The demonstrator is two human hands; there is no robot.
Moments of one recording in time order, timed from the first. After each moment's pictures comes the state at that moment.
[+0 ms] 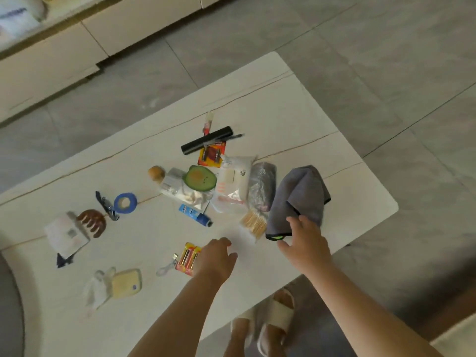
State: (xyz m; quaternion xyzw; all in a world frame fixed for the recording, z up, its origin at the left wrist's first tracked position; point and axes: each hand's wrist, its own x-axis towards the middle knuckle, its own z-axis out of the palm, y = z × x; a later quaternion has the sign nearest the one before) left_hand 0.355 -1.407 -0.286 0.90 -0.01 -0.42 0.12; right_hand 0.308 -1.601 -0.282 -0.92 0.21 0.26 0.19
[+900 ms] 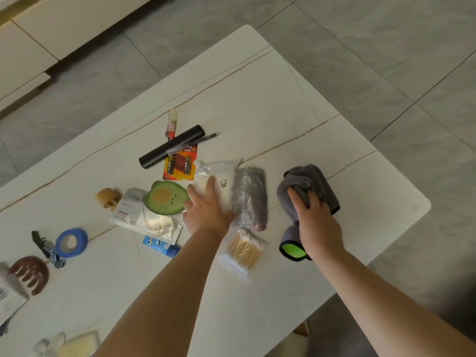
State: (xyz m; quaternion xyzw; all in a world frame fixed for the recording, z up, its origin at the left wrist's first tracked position) left_hand 0.474 -1.487 -0.403 0.96 -0.02 -0.27 0.03; right_hand 0.361 -1.663 -0.403 -0.95 0.21 0.19 0.11
